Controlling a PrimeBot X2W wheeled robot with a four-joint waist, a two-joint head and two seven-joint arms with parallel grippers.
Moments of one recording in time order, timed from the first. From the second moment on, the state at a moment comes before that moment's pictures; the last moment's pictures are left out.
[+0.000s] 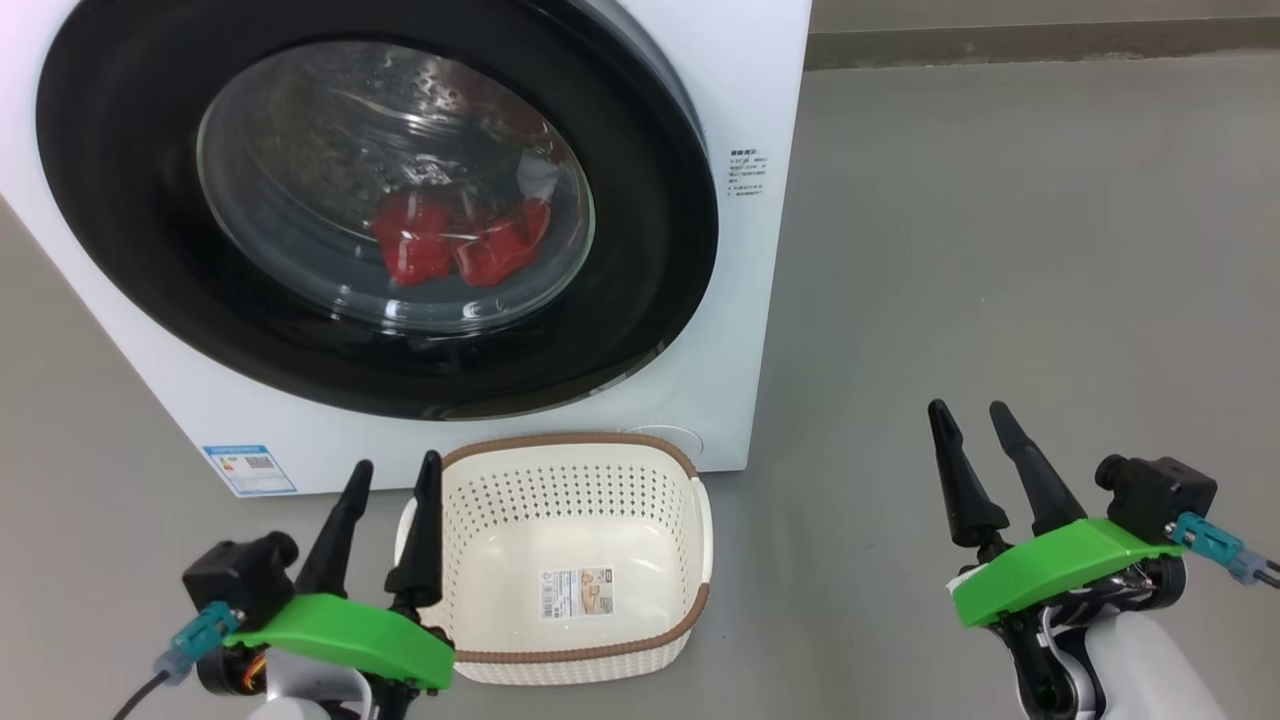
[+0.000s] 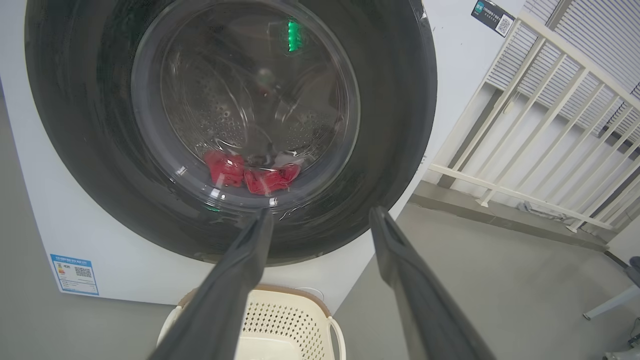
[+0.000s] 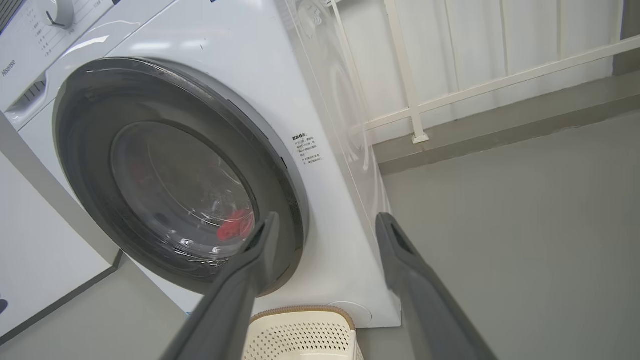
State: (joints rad) left arm -0.24 0.02 -0.09 0.35 -0.49 -0.09 -0.17; right arm -0.20 -0.04 0.05 0.36 0.58 0.13 -0.17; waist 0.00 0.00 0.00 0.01
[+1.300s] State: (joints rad) left arm -0.32 0.03 -0.13 0.35 -0.17 -0.08 -0.25; right arm -0.28 -0.06 0.09 0.38 0.24 0.13 -0.25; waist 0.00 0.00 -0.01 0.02
